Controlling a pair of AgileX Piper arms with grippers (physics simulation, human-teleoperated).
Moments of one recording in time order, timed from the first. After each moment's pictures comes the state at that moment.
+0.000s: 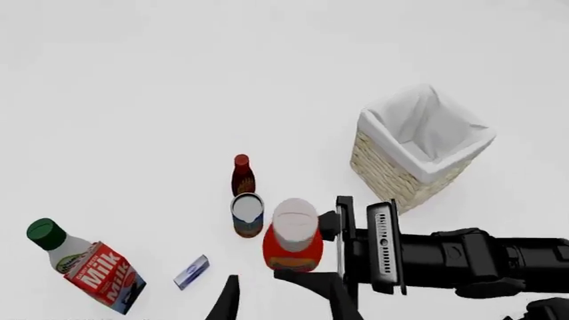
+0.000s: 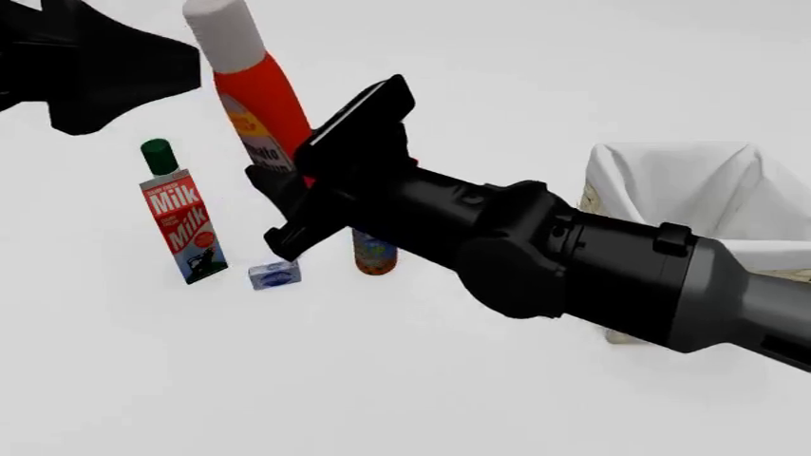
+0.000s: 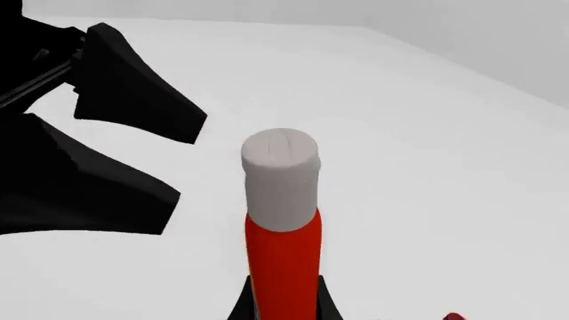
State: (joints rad) left arm -0.57 0.99 -1.52 0.98 -0.06; right arm 0.95 1.56 -1.27 -0.10 -0.17
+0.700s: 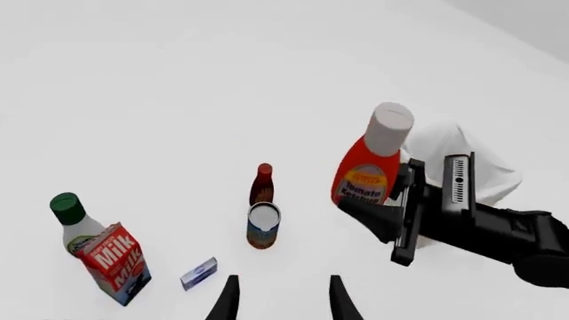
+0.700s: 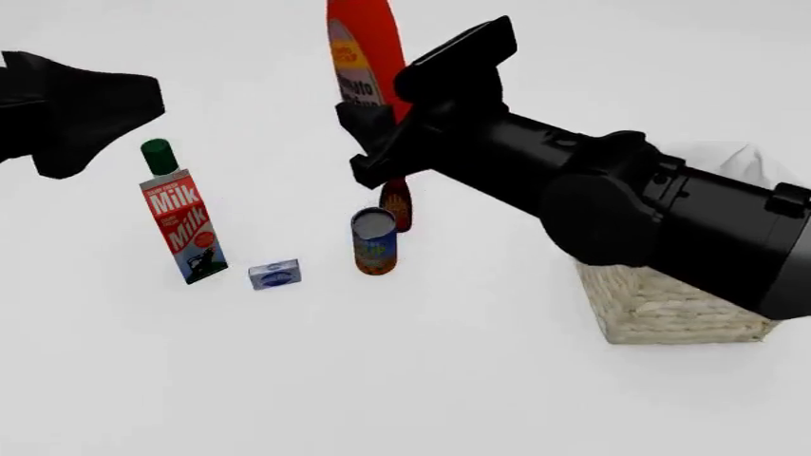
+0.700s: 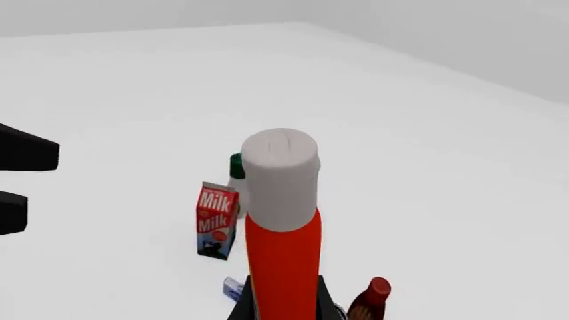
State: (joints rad) left arm -0.46 0.84 -1.26 0.77 -0.14; right arm 0.78 1.45 -1.26 -0.03 -0.13
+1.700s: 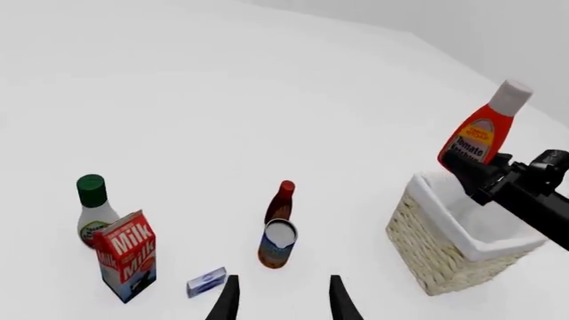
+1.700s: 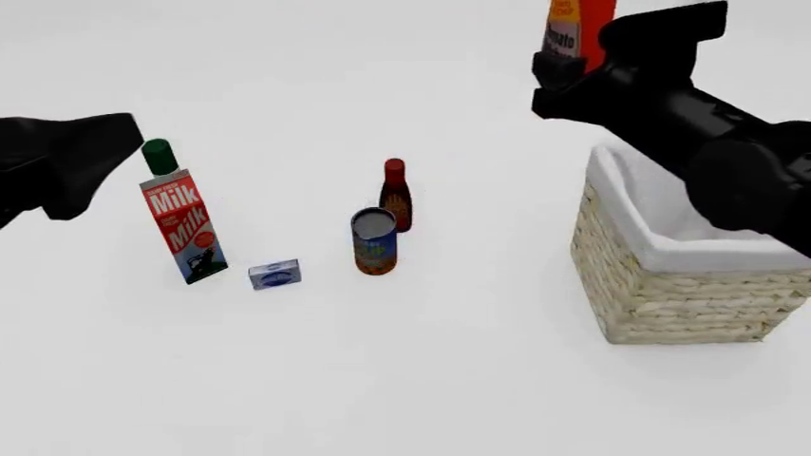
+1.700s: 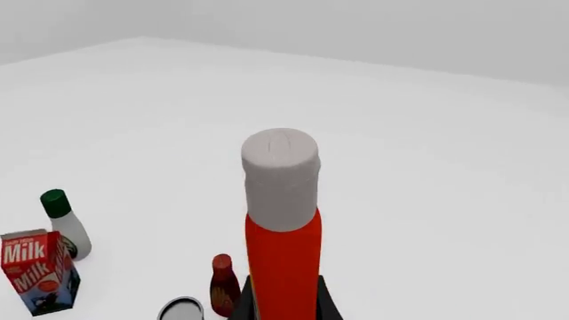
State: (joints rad) left arm -0.35 0.70 -0.98 0.51 -0.24; right arm 0.33 1.33 -1.13 -0.09 -0.04
